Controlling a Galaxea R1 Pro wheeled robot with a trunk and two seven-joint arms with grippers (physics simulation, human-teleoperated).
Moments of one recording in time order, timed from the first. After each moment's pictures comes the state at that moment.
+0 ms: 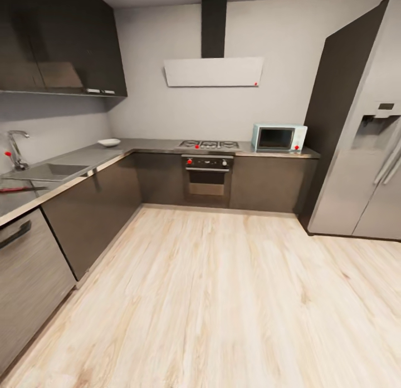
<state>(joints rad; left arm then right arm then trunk) 0.00 0.00 0.00 0.00 0.01 0.00 -0.02 0.02 0.04 0.01 -0.02 0.00 -0.29 0.00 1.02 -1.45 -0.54</state>
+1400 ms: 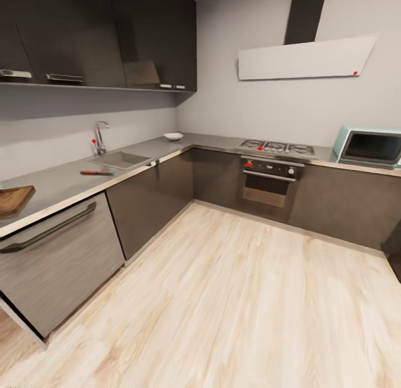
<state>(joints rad) 0.00 0.00 0.00 0.00 0.01 0.00 -0.02 0.02 0.04 0.01 -0.02 0.00 -0.29 0.00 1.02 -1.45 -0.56</state>
